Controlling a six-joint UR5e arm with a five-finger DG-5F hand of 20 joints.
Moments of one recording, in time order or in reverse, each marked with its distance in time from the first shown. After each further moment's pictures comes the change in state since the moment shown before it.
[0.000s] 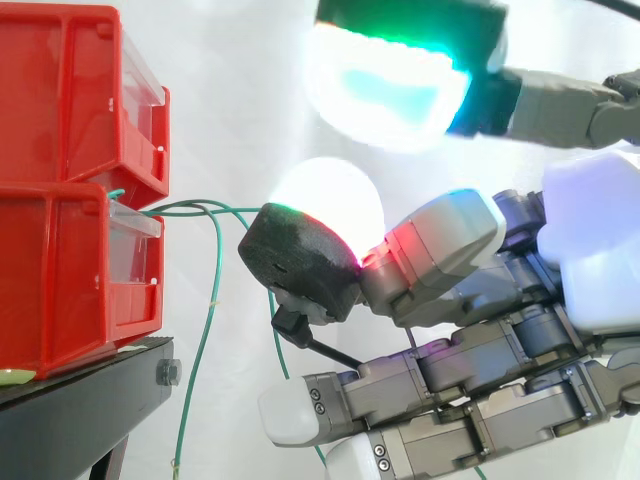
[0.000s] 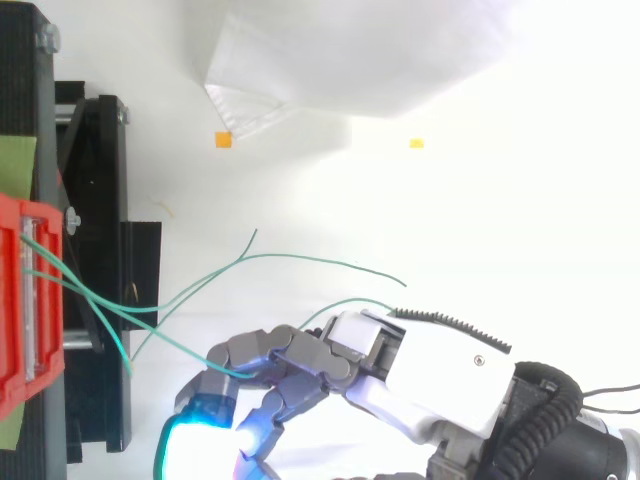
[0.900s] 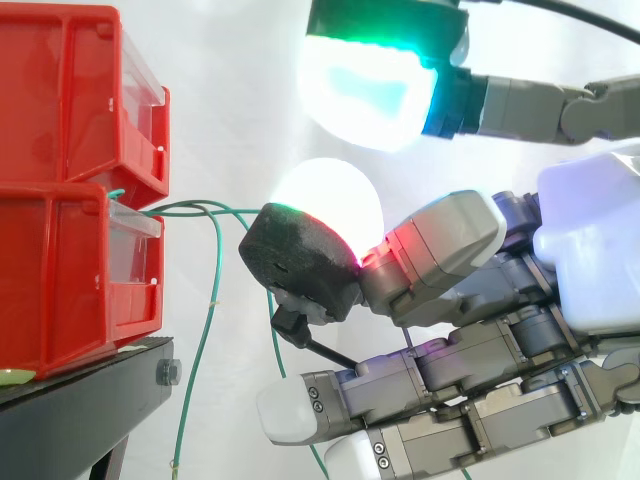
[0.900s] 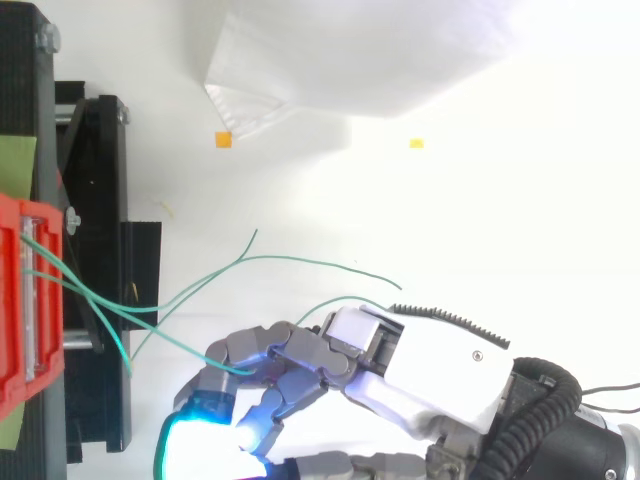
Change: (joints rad) arm -0.004 0.000 0.000 0.001 -0.005 -0.003
